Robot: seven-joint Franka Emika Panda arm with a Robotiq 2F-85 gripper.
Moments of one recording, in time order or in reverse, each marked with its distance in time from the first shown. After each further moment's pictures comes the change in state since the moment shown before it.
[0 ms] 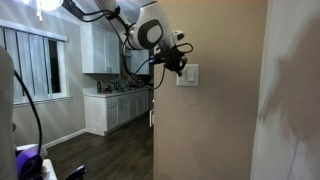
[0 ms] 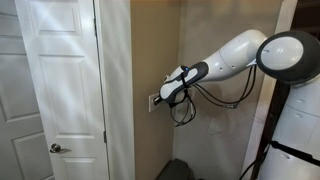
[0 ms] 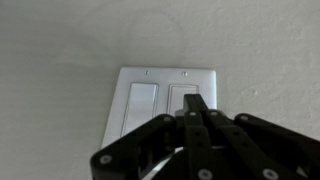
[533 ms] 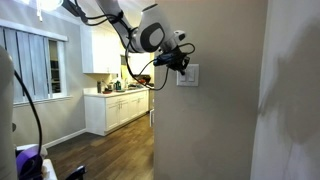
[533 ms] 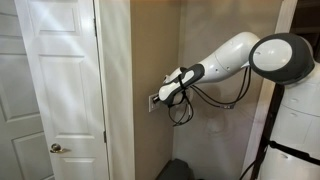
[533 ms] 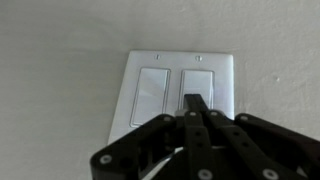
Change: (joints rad) arm 0.000 0.048 -0.002 0.026 0.000 0.088 0.007
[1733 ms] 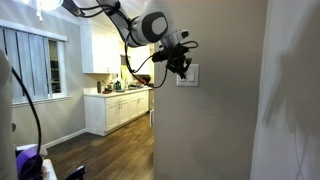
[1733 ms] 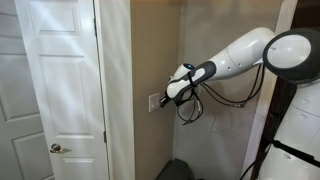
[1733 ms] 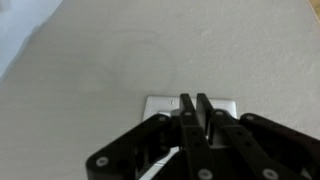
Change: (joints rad) arm -0.040 -0.096 -0.031 -0.039 -0.144 -0.236 0.067
